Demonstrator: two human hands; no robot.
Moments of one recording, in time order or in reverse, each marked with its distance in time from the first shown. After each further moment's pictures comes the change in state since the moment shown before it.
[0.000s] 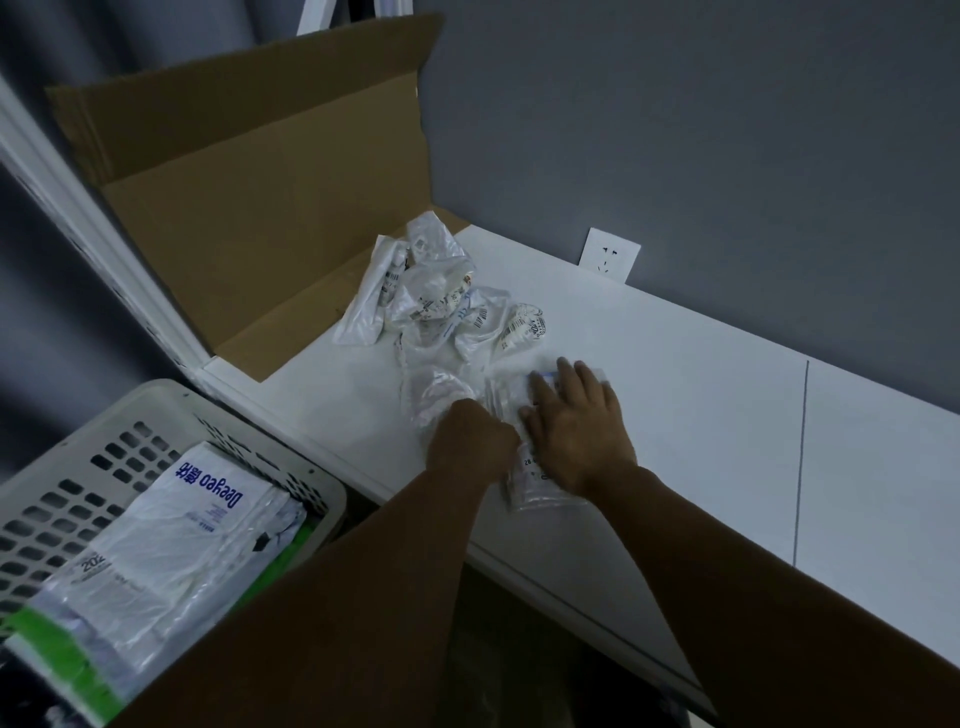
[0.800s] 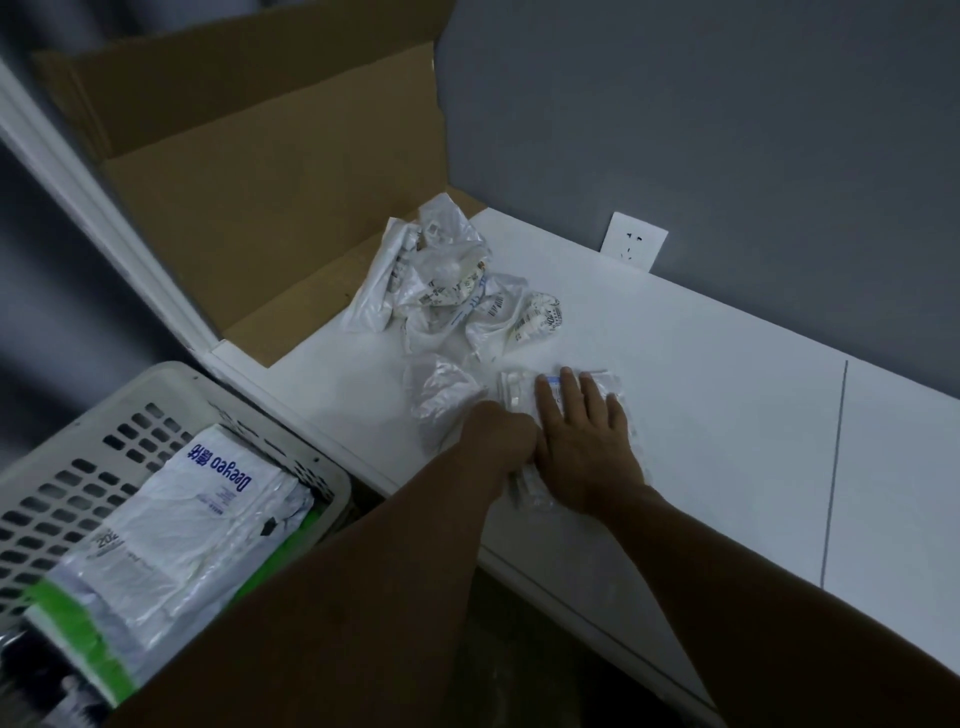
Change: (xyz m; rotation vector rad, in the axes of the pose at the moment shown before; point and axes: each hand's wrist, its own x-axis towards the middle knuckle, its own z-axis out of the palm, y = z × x) left_hand -0.001 0.012 0.014 -0.175 -0.139 -0.204; right_hand 0.000 0.009 0.042 -0.030 -0.082 -0.051
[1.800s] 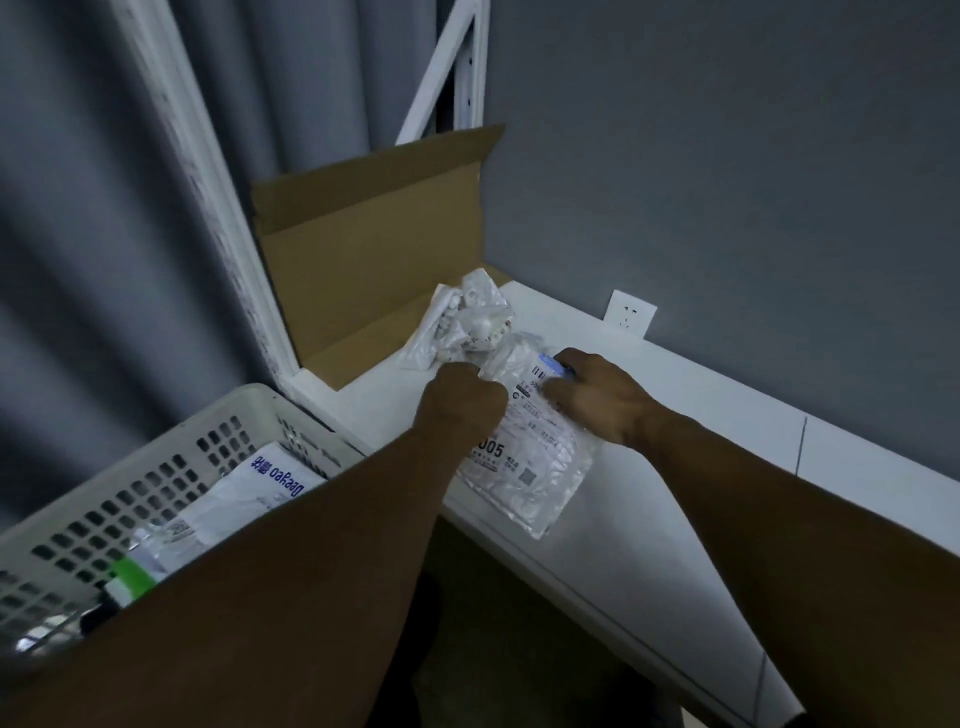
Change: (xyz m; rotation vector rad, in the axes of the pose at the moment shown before) left_hand -0.102 0.040 -0.086 0.107 0.335 0.323; right_hand -0.026 -0.032 -0.170 0.569 -0.090 -0.032
